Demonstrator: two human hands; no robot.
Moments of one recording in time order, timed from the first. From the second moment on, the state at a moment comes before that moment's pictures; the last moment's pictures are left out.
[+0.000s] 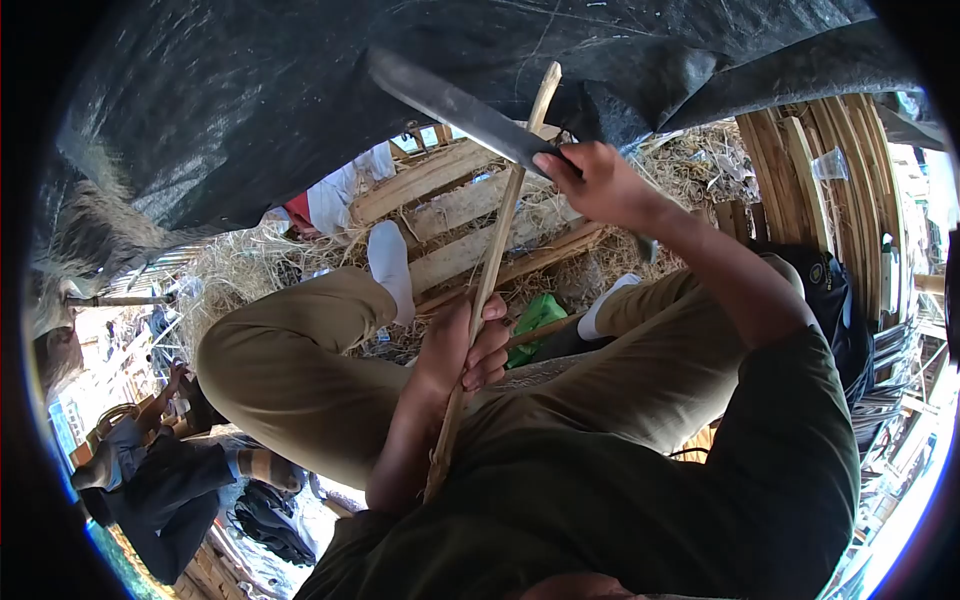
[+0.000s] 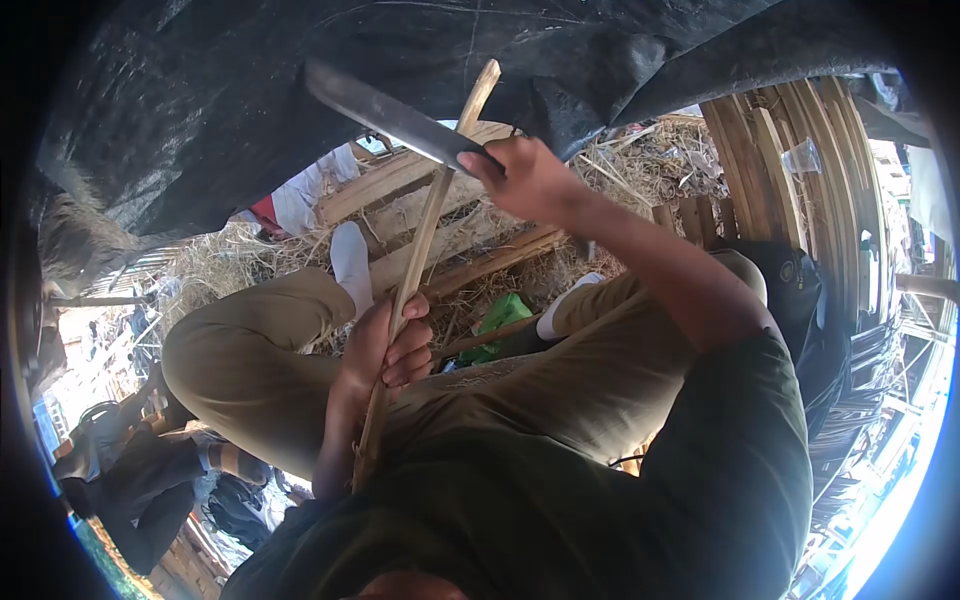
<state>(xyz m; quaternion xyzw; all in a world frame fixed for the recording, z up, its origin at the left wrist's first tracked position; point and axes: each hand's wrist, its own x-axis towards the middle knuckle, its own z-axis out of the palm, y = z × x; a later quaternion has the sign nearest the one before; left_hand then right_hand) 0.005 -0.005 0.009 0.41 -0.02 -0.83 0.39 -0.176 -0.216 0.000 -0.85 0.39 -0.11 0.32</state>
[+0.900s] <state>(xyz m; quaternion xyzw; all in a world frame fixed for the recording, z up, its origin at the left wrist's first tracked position) -0.003 -0.004 -0.009 0.43 0.01 -0.83 0.35 -0.178 -0.202 -0.039 -0.86 0.38 -0.04 0.33</state>
